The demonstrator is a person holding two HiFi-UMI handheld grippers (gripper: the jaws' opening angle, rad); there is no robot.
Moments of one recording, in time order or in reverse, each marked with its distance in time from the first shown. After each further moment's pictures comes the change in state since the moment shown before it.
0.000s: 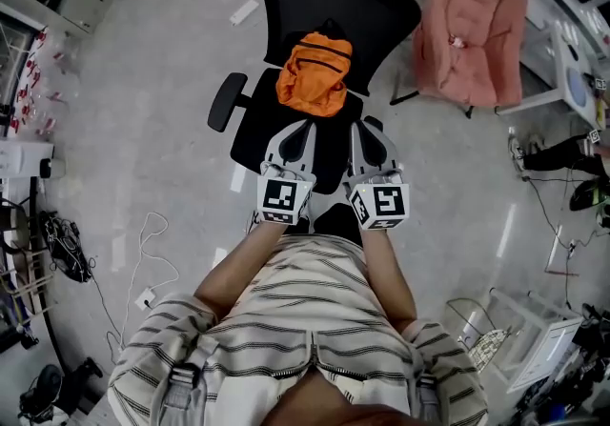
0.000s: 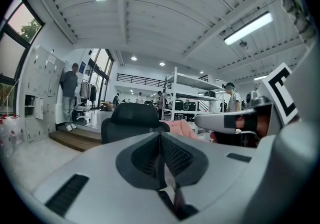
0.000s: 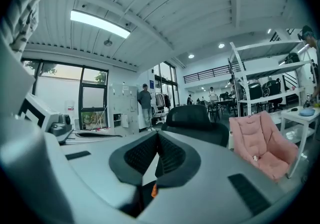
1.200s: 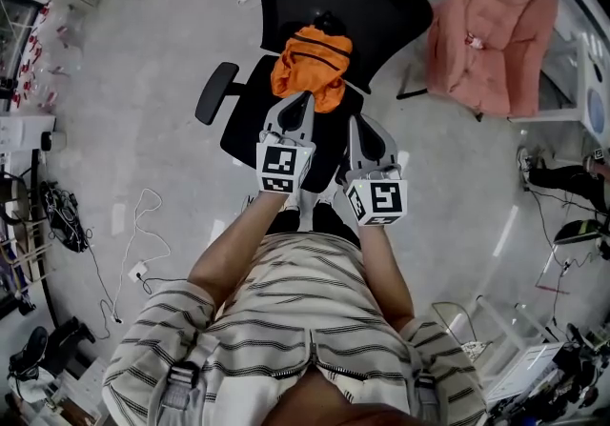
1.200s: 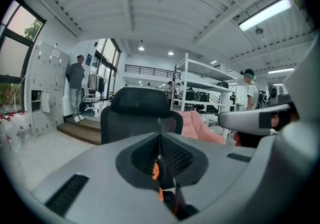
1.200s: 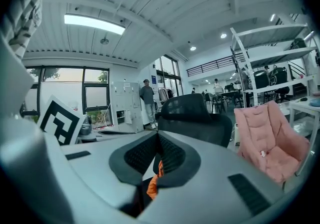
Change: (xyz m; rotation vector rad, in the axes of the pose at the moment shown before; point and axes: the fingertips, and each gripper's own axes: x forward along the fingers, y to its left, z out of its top) left arm 0.124 0.023 -0.041 -0.020 0.125 0.095; right arm 0.054 -0.075 -0.032 0.041 0.056 0.073
